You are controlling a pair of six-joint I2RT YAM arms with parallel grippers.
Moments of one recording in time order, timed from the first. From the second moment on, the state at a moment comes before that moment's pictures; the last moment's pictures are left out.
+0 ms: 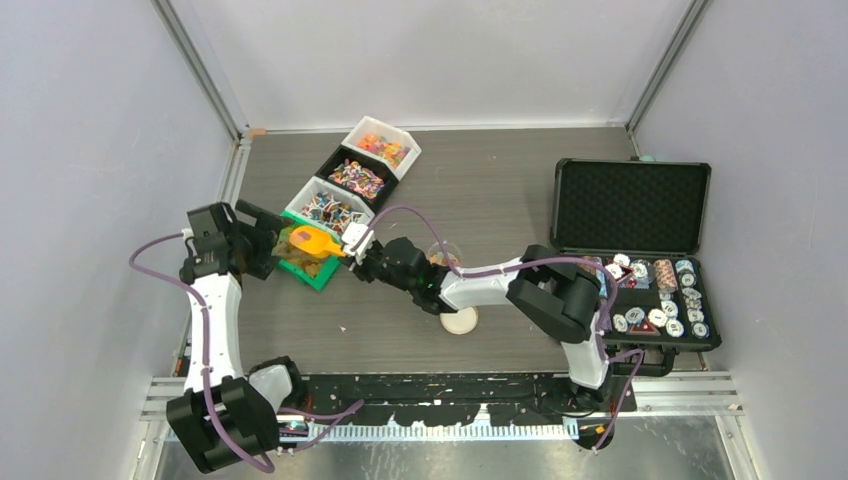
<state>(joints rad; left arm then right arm) 0.34 1.01 0.83 -0.61 0.26 -0.92 1.09 2.01 1.16 0.73 0.05 -0.19</state>
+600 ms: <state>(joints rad) 0.28 1.00 0.98 -0.64 0.49 -0.93 1.09 1.66 0.85 0.89 0.17 -0.32</state>
